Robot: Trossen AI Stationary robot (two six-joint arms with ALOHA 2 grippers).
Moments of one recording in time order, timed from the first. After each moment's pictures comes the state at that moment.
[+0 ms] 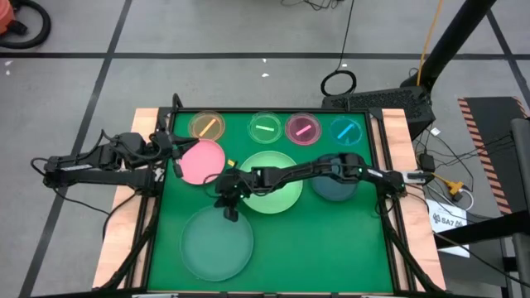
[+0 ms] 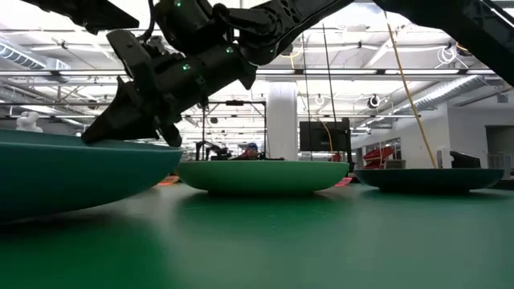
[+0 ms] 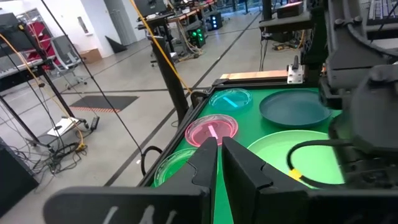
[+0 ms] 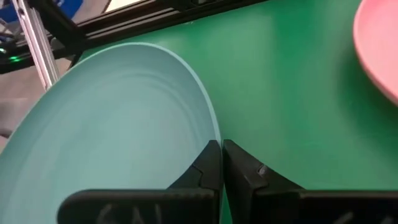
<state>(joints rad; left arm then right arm) 0.08 0.43 0.62 -0.35 -0.32 0.18 0.04 2.39 1.85 -0.05 -0.29 0.27</state>
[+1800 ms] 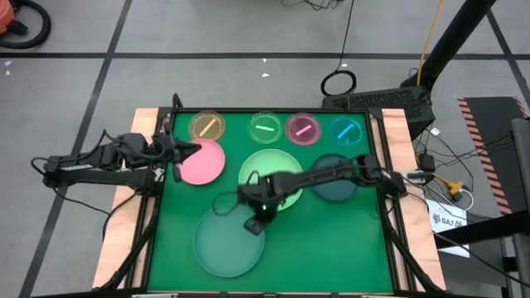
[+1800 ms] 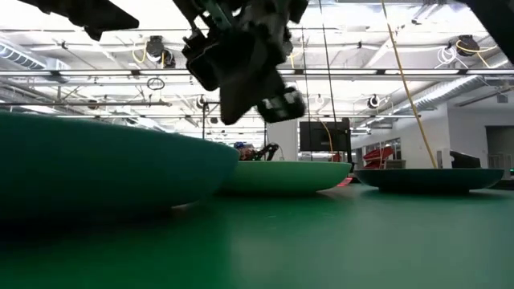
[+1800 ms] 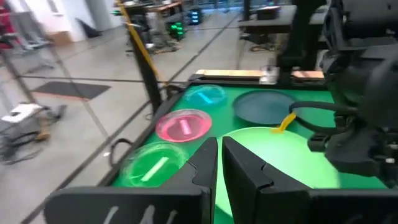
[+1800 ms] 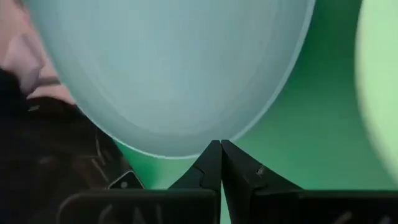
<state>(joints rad) 0.08 0.44 0.62 -0.37 -0.20 0.06 0.14 2.20 1.85 -0.89 -0.49 0.87</state>
